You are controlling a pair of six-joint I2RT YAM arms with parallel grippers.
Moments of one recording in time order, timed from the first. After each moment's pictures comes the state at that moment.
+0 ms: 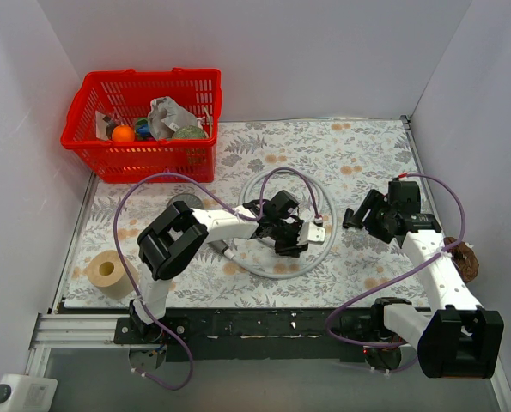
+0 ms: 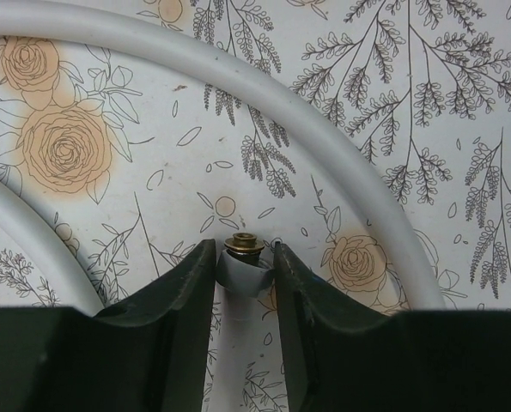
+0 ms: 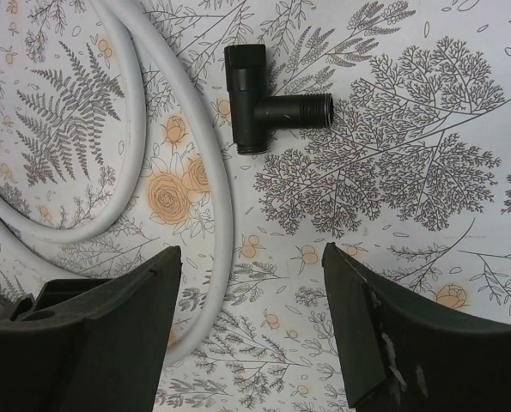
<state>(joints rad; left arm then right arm) -0.93 1.99 1.26 -0.20 0.54 0.67 0.03 1.04 0.74 -0.61 -0.09 0.55</state>
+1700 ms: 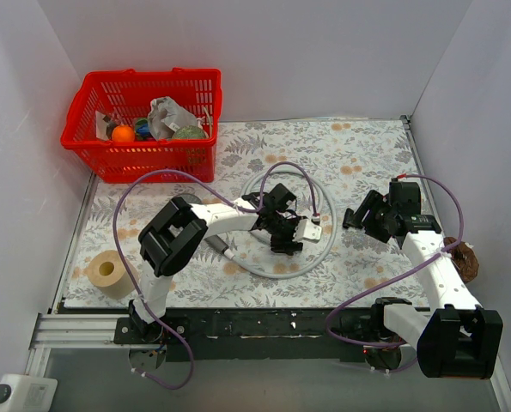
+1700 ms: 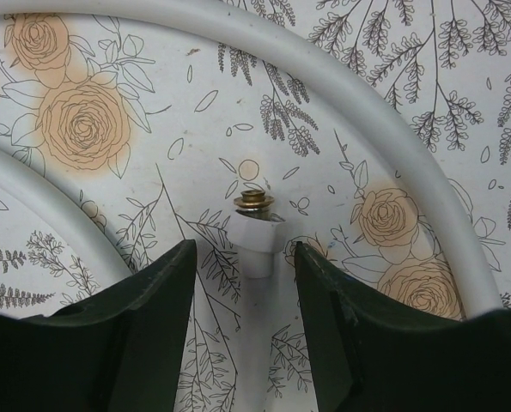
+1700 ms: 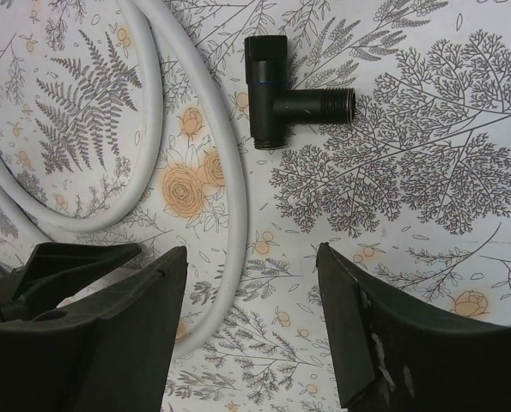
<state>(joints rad) -0.89 2.01 1.33 -0.34 0.55 0.83 0.01 1.04 0.72 -0.58 -0.15 0.55</state>
